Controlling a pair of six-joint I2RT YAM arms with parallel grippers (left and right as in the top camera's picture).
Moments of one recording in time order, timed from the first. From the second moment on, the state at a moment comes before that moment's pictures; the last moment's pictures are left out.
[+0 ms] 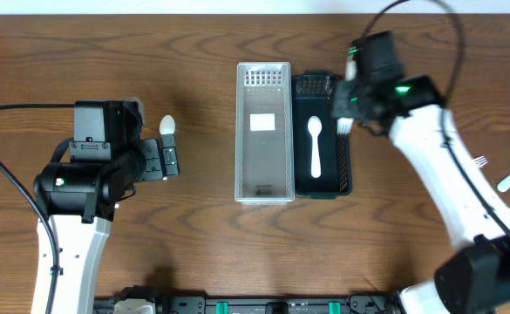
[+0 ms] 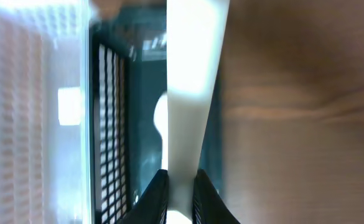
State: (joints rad) left arm -0.05 1.14 1.21 -1.10 0.03 -0.17; right arm 0.34 1.69 1.49 -0.90 0.09 0.42
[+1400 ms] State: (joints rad) left arm -0.05 1.14 1.21 -1.10 0.03 -0.17; right arm -0.42 1.77 1.41 -1.01 0.13 0.67
